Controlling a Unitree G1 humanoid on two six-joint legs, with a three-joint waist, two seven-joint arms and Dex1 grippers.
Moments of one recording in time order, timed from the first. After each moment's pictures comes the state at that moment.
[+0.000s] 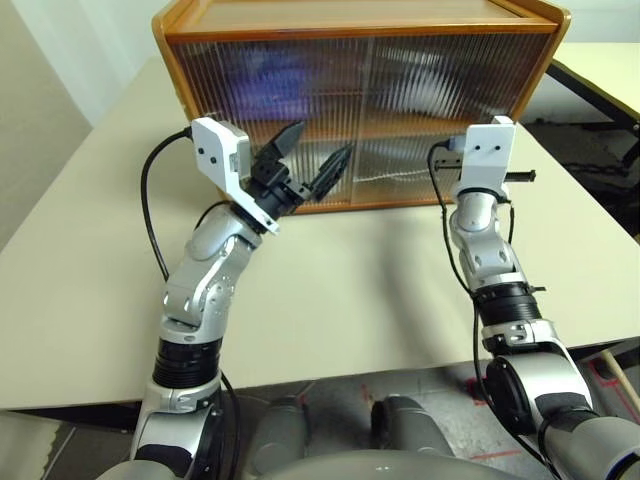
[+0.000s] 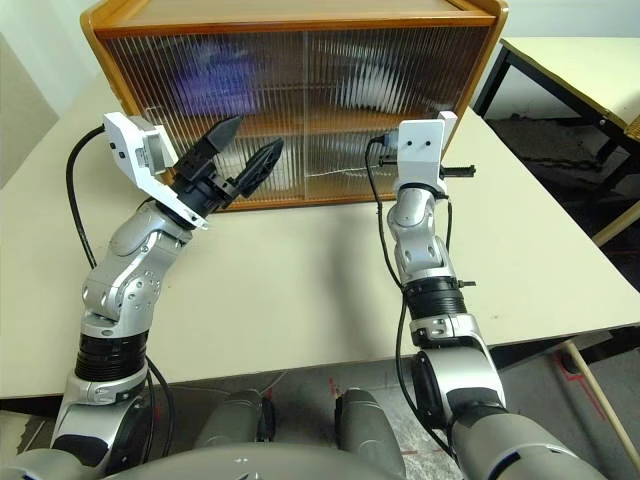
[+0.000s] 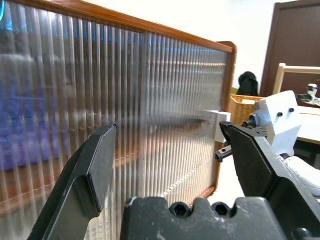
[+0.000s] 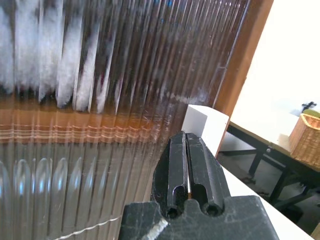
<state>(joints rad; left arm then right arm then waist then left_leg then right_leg) -0.40 0.21 0.01 -0.31 -0.47 0.34 -0.45 -0.63 -0.15 -0.06 0.40 -0.25 0.06 -0.42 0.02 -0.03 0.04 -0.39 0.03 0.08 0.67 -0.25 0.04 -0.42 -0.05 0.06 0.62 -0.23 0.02</state>
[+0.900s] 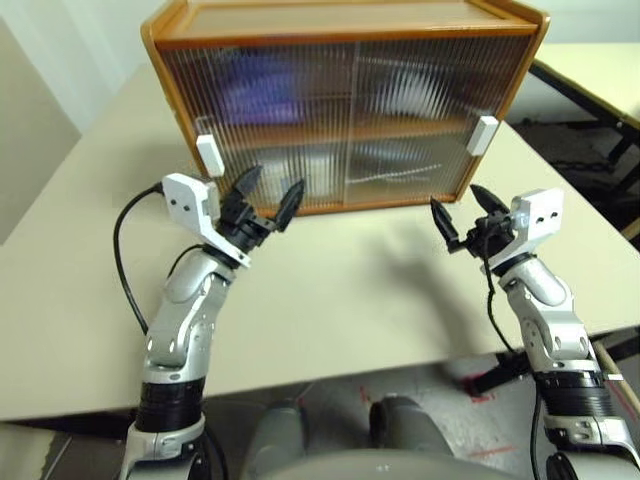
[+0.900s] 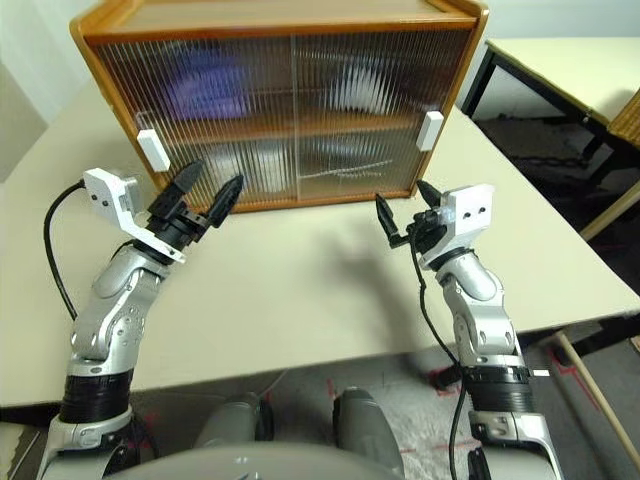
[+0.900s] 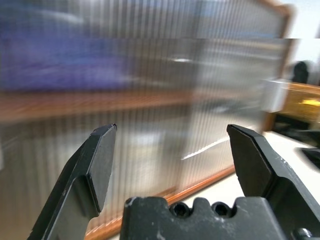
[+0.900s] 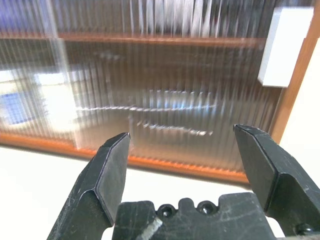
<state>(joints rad) -0.13 0.22 0.11 -0.26 -0.39 0.18 -0.39 -0.13 -0.30 -0.12 0.03 0.25 -0.07 0.43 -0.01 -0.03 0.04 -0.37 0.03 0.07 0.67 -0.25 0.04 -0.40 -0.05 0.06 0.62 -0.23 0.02</state>
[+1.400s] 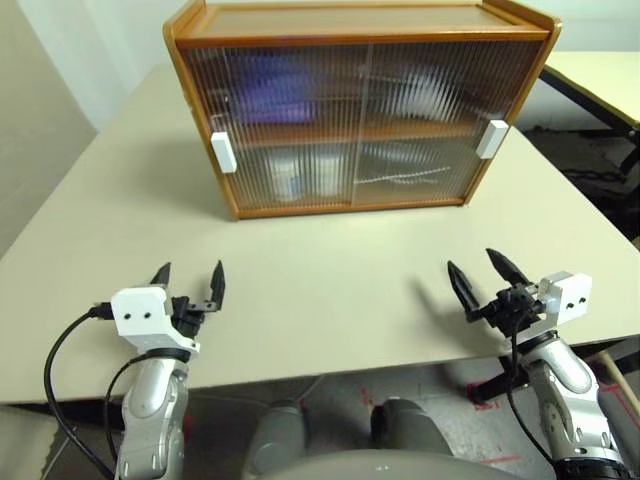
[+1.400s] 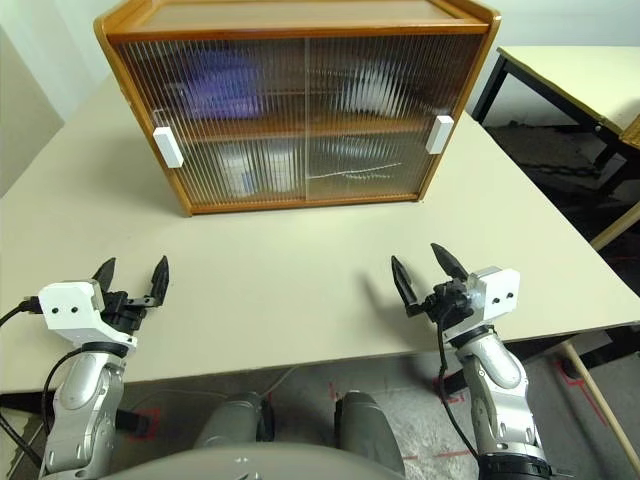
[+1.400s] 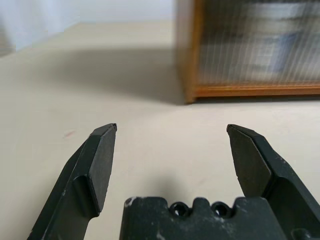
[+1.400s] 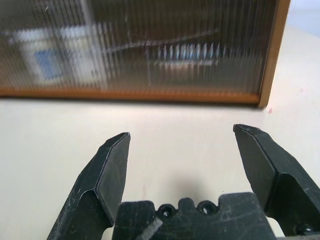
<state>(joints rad) 0.30 0.15 0.24 -0.22 -0.15 -0.10 -0.15 0.21 -0.26 -0.16 0.03 0.30 -0.29 0.53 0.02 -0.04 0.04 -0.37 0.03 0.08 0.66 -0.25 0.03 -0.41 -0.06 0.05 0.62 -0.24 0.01</state>
